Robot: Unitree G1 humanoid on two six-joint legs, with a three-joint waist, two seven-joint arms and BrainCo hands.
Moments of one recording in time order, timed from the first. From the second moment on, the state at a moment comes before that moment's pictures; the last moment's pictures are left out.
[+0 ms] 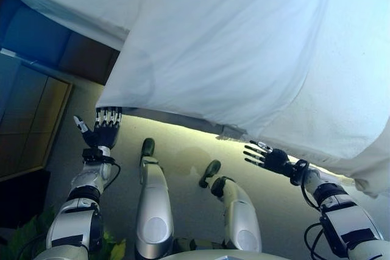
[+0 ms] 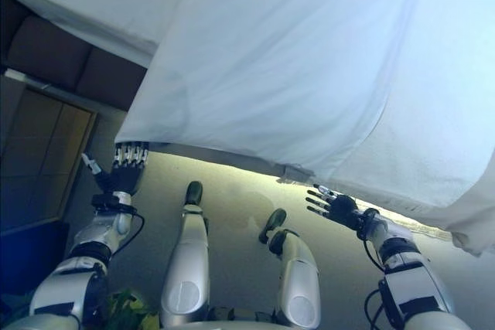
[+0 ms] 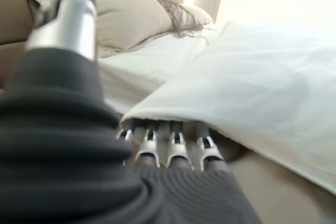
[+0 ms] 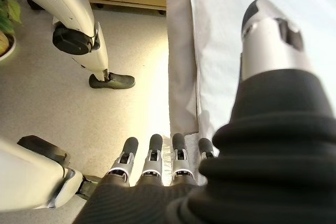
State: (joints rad) left arm -0.46 0.44 0.18 1.07 -1.76 0.25 -0.68; right arm -0.48 -0.51 0.18 1.09 0.78 0.29 0.70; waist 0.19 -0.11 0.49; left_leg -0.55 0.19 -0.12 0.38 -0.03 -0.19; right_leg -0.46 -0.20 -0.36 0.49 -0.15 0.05
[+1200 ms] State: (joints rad) left arm -0.19 0.50 0.19 1.20 -1.44 0.16 -0.50; right arm -0.31 -0.37 0.15 0.98 0.86 0.22 0.60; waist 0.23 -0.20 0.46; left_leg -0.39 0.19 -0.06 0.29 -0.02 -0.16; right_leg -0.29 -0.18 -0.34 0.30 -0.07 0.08
